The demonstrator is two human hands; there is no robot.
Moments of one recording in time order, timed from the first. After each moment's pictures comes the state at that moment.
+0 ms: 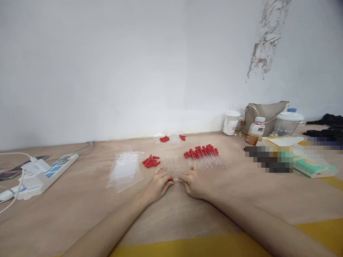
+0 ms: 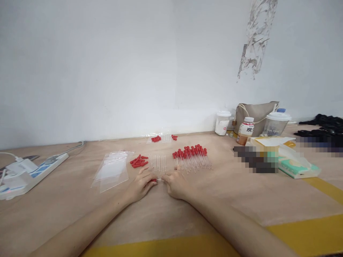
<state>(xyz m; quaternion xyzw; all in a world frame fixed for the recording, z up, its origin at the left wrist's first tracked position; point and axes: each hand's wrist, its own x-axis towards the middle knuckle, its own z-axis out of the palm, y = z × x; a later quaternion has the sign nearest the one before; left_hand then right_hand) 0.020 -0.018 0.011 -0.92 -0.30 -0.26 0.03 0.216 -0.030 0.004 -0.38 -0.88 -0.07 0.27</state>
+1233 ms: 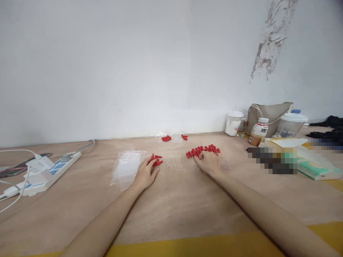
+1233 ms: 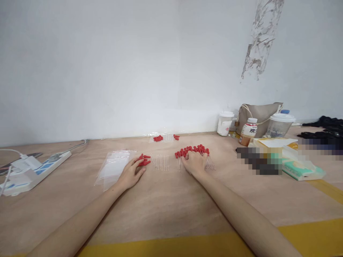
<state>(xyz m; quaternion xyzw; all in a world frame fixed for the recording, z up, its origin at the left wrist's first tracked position) -0.033 0.023 0.006 -0.81 -0.48 -0.35 0.05 0.256 0.022 0.022 -0.70 -0.64 -0.10 0.30</state>
